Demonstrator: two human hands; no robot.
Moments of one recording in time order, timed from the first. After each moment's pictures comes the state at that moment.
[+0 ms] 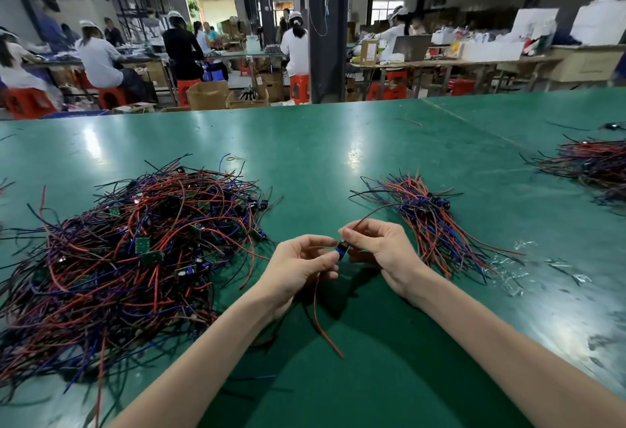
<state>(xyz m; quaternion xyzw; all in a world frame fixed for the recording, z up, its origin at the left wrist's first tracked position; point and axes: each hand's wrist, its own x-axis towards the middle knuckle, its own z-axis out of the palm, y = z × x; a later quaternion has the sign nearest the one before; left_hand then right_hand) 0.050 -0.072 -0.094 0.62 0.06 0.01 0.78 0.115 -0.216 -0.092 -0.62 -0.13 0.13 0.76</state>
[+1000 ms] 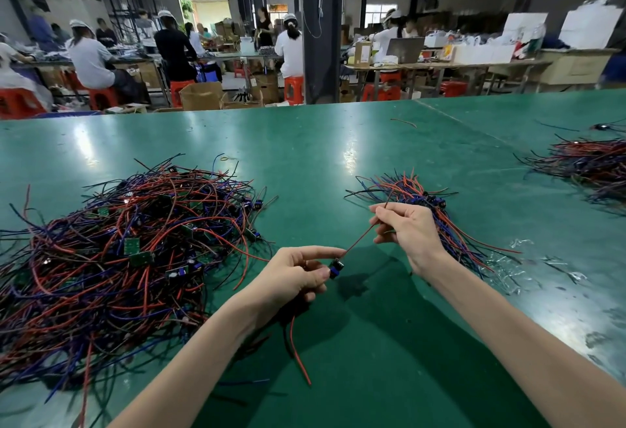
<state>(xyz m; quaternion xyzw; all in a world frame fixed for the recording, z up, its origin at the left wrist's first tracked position) 0.036 -0.066 -0.090 0.69 0.00 -0.07 0.72 0.150 -0.244 -0.090 -0.68 -0.09 -0.01 0.72</state>
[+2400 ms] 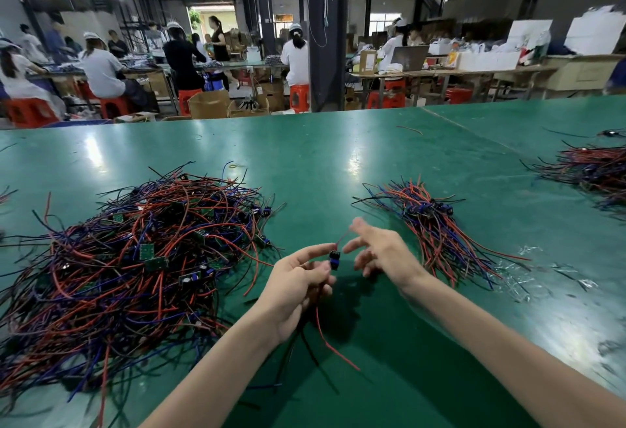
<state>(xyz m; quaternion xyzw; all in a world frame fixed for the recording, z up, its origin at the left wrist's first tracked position) 0.030 -0.077 -0.084 0.57 0.11 0.01 0.82 0.126 -0.216 -0.099 -0.74 -0.14 0.11 0.65</state>
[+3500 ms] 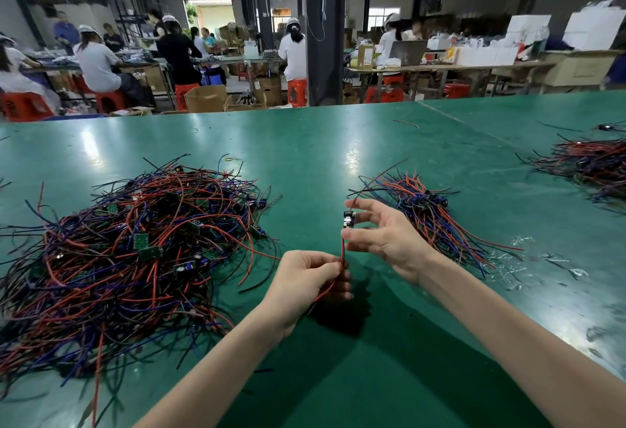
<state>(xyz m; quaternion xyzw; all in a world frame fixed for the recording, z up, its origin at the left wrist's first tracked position) 0.017 -0.097 -0.079 0.64 0.10 -0.01 0.76 0.116 -0.225 -0.076 -0.63 -0.17 0.15 0.74</state>
